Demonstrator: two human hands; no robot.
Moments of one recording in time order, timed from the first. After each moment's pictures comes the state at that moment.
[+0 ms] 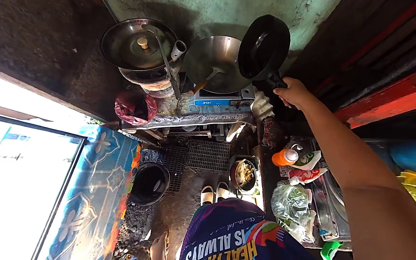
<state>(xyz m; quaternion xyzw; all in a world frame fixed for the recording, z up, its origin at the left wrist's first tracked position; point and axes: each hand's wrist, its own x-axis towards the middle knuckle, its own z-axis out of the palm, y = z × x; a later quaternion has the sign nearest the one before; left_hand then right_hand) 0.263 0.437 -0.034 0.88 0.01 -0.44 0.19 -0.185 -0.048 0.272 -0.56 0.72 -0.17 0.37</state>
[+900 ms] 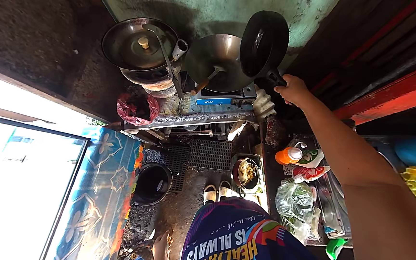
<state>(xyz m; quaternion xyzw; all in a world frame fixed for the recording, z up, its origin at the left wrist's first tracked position) 0.278 0.431 -0.035 0.88 0.01 -0.45 0.17 -0.170 -0.048 0.275 -0.60 0.74 -0.12 0.29</state>
